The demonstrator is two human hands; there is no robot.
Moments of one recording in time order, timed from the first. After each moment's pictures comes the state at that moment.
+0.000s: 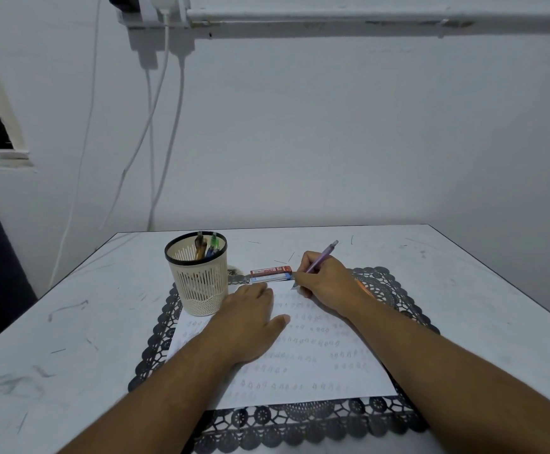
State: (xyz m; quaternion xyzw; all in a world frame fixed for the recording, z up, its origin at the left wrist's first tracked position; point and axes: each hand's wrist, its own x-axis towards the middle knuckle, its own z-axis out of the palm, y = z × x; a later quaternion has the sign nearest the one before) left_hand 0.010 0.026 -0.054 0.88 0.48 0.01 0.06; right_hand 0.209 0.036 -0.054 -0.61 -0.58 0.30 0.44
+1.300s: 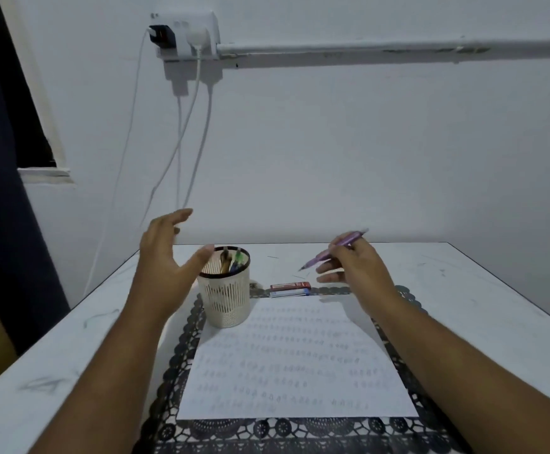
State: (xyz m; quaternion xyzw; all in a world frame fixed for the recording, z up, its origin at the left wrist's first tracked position) left_hand -0.108 0.057 0.008 0.70 0.44 0.55 0.11; right_hand 0.197 0.016 0.000 -0.50 -0.46 0.37 0.63
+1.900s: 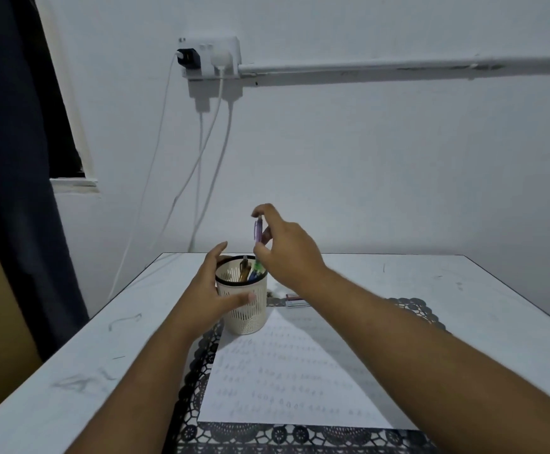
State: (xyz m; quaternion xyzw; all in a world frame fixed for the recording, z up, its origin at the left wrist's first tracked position) left_hand -0.107 0.073 -0.025 0.72 0.42 0.44 0.33; right_hand 0.082 0.051 0.051 -0.52 -0.74 -0.02 0.42
